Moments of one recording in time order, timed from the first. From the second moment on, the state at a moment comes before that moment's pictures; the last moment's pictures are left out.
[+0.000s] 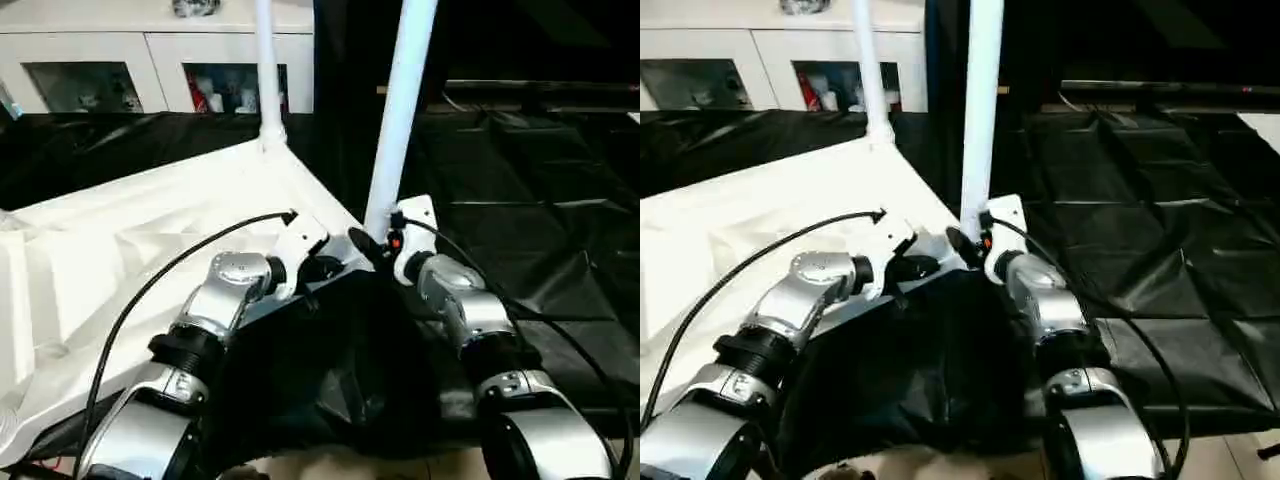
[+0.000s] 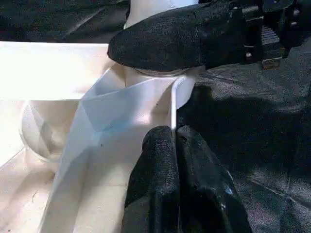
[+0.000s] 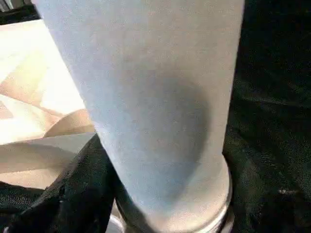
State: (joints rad) left arm -0.65 0.15 -0.19 0.65 0.04 0.22 -0.81; right arm -0.66 -0.05 -0.05 0.81 0.10 0.12 0.47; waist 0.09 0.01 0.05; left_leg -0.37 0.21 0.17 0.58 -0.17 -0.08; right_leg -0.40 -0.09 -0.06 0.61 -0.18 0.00
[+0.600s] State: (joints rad) left arm -0.60 0.30 -0.24 0.57 -0.01 0.19 -1.17; right arm -0.53 -0.30 0.11 0.59 0.12 0.15 1.10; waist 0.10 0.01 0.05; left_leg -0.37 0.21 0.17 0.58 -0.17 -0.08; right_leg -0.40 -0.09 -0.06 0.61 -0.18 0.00
